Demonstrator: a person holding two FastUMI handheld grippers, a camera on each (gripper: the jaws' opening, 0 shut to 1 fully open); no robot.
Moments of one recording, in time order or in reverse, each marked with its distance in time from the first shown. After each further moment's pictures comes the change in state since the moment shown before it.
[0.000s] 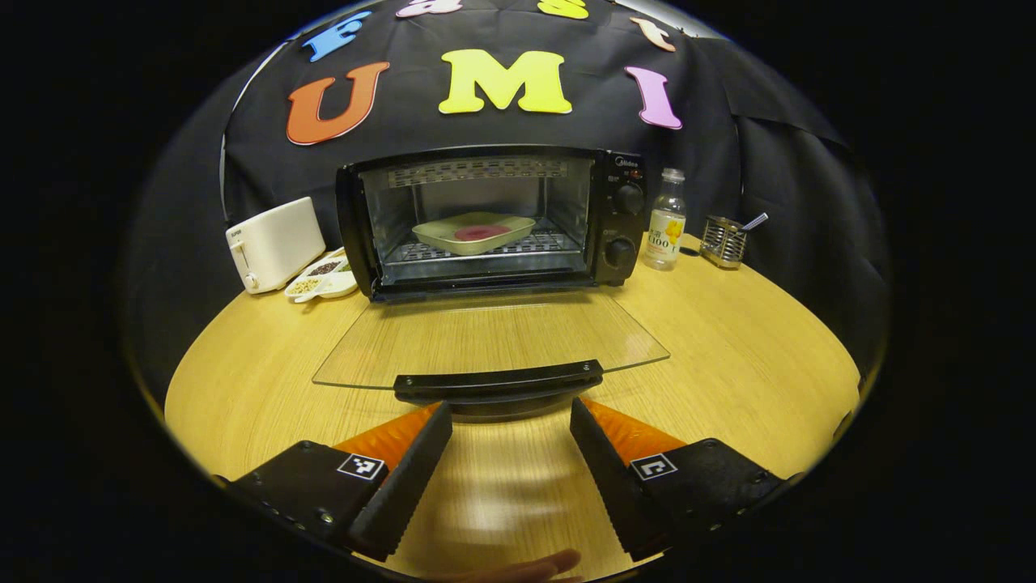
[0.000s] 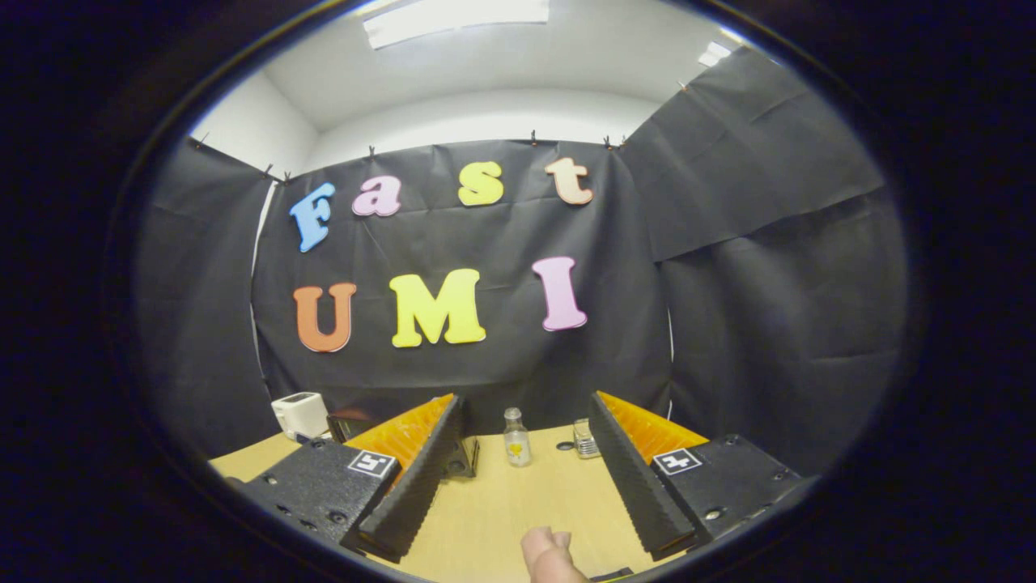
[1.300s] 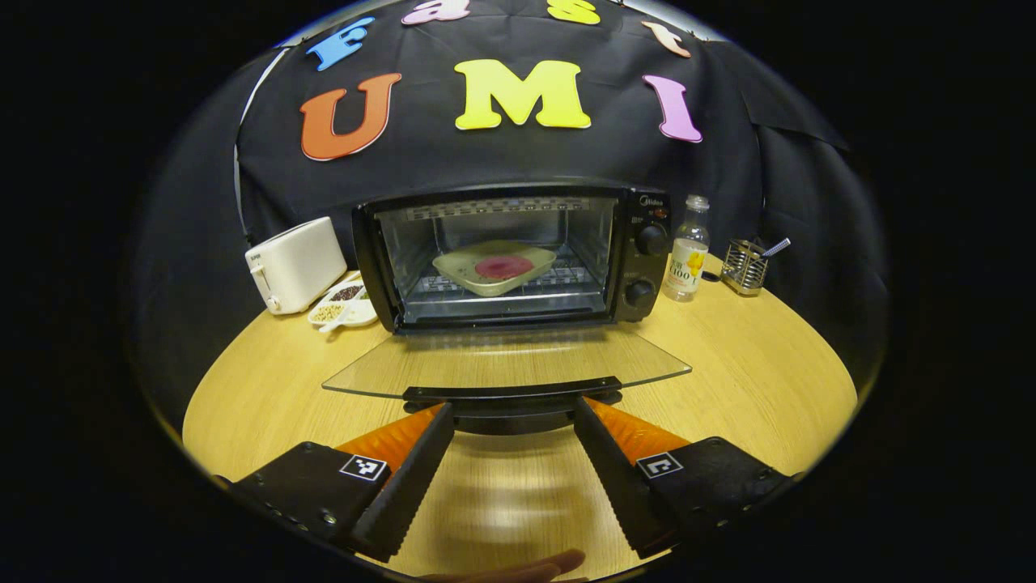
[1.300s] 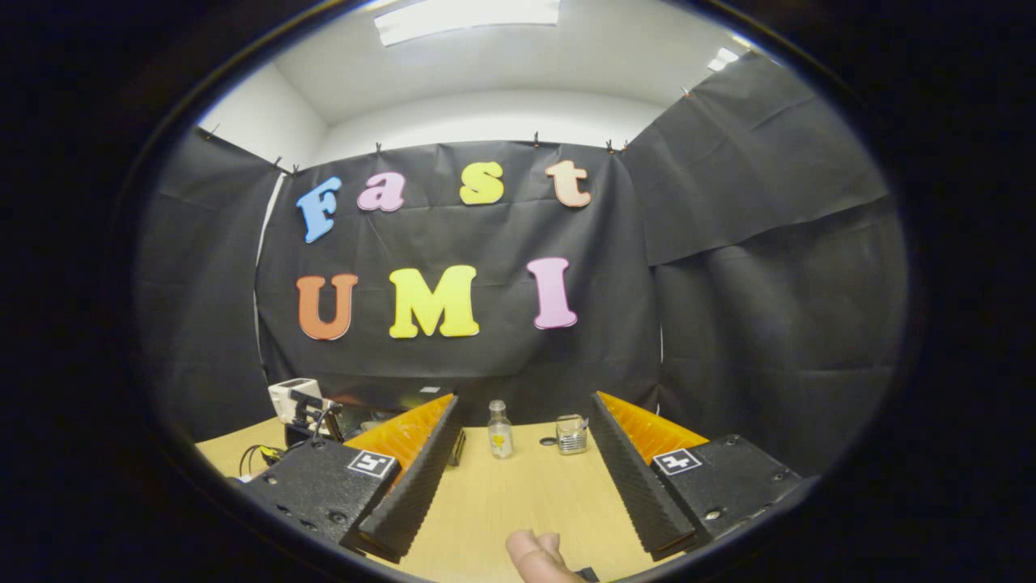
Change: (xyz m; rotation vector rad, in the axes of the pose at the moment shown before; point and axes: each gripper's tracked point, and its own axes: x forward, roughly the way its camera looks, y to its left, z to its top) left arm -0.009 0.014 0.054 -0.016 -0.062 0.058; right arm -0.037 -0.031 0.001 -0.049 0.006 0.002
